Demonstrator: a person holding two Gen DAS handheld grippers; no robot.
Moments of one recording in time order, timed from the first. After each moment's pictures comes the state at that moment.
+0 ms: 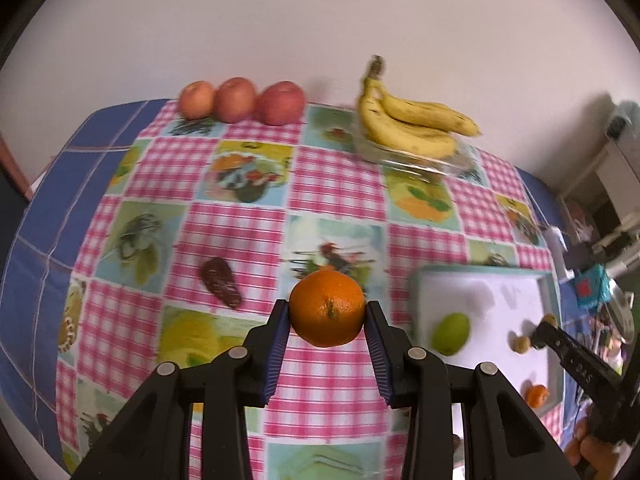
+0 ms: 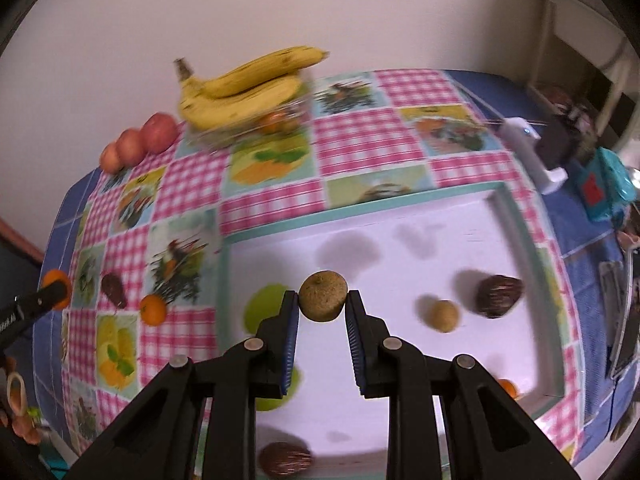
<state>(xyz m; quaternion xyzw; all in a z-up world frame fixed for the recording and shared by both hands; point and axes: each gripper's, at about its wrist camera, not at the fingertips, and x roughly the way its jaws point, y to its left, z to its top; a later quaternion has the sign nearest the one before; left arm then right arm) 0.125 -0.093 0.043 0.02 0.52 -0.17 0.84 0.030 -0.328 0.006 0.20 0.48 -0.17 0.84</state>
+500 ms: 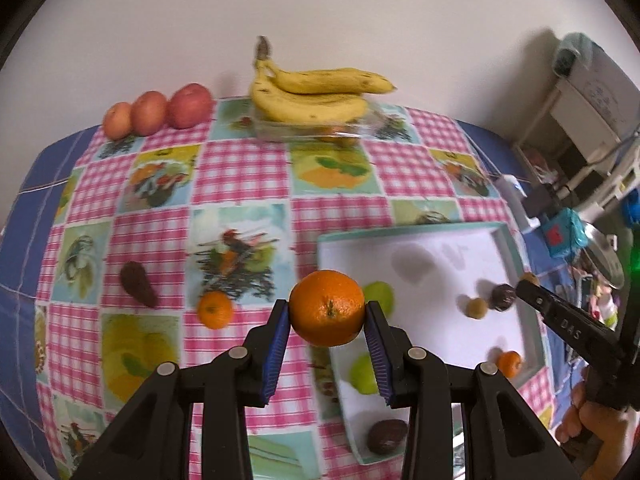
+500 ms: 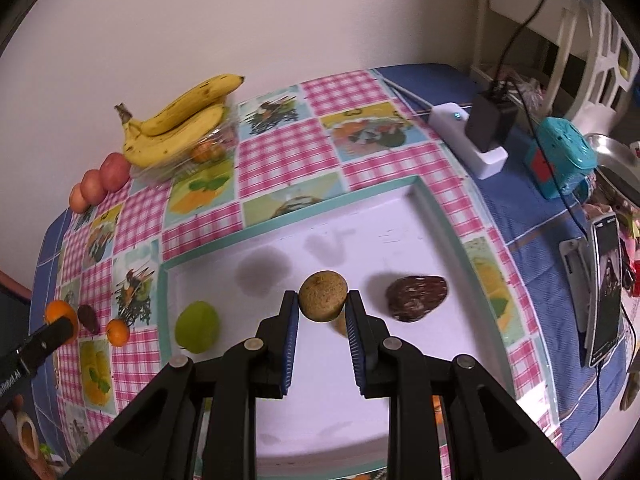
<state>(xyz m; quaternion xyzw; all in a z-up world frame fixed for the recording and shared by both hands) 0.084 -0.171 0.038 0.06 0.53 -0.25 0.81 -0.005 -0.384 0.007 0.23 0.47 -0.22 0.83</state>
